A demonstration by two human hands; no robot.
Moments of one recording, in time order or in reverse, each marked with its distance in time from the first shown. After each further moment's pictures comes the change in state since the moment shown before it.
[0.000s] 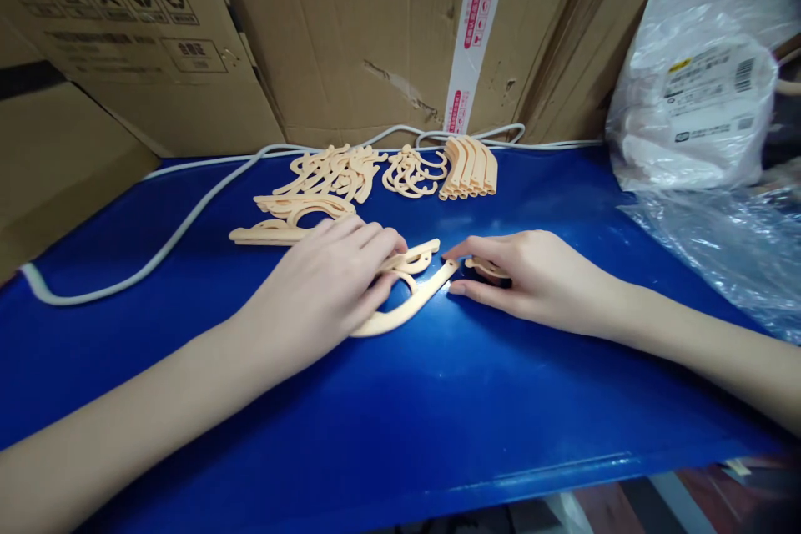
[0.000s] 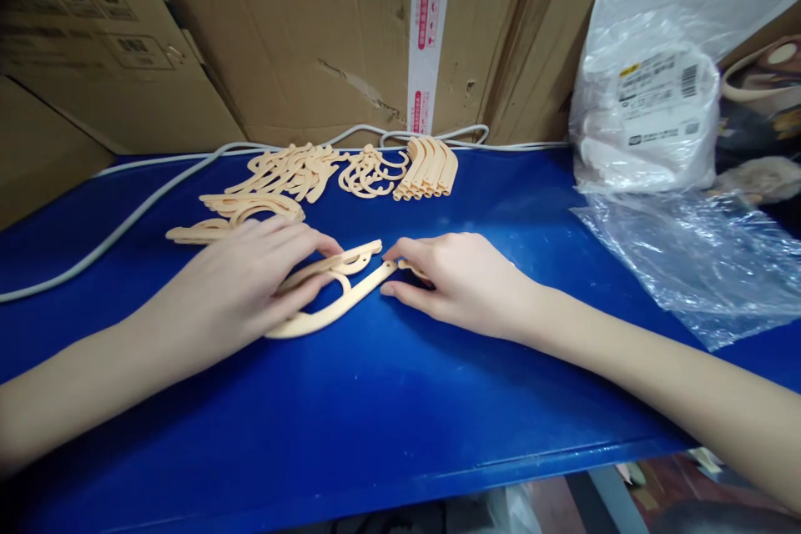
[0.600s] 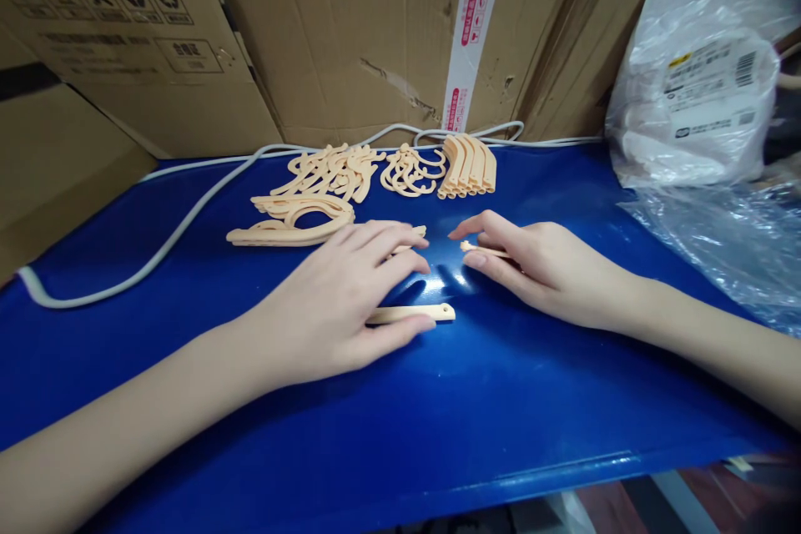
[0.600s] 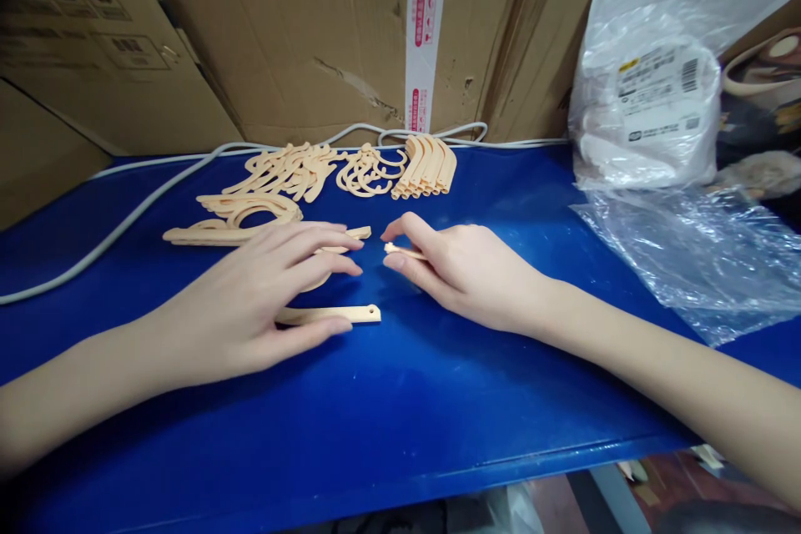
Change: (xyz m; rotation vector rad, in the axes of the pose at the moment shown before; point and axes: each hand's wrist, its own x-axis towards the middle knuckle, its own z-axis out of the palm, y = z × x) left_hand 0.001 0.005 0.000 -0.098 -0.023 0.176; right_hand -0.005 0.004 -0.005 0.020 0.084 -0.028
